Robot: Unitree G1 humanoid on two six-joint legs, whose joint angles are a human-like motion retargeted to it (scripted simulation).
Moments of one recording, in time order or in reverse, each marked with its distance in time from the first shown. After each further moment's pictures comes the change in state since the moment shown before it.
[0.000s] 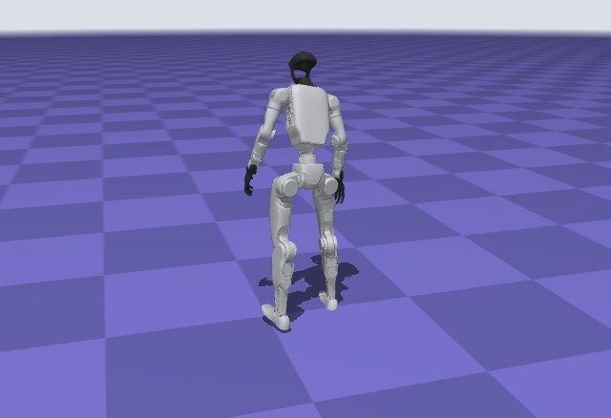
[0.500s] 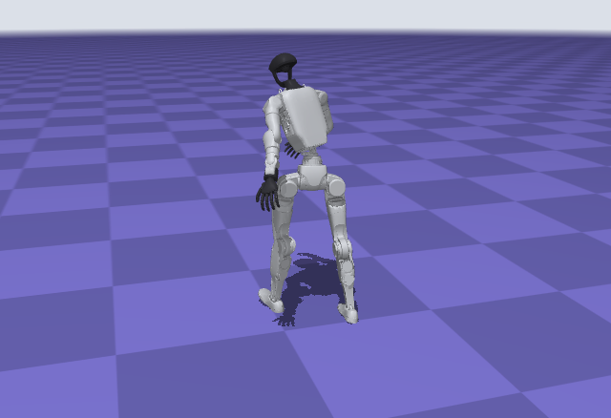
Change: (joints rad) left arm 0.694 0.246 0.724 0.436 -0.350 0.050 0.062; right arm -0.388 -0.069 0.191 -0.394 0.130 -0.125 -0.210; waist 0.520 -0.277 0.030; left_leg -0.160 0.092 0.353 -0.089 0.214 -0.045; right_leg 0.145 0.101 0.359 0.053 -0.134 0.000
